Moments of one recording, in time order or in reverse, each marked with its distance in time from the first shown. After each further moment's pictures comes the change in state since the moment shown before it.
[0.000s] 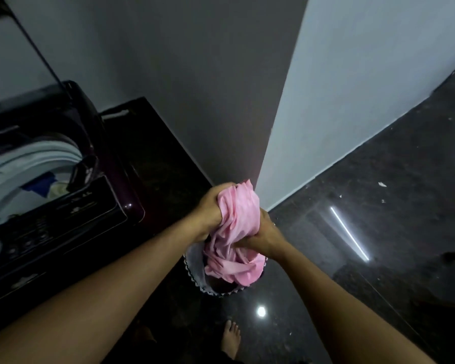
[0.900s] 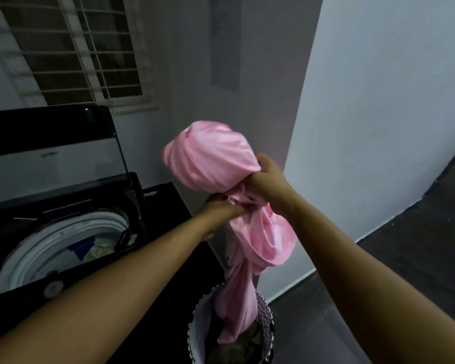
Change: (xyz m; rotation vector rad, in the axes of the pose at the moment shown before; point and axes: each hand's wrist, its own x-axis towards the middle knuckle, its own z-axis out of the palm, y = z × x) left_hand -0.100 0.152 -0.005 0.246 0.181 0.588; right_hand -0.052 -0.285 -0.167 0.330 0.275 -0.465
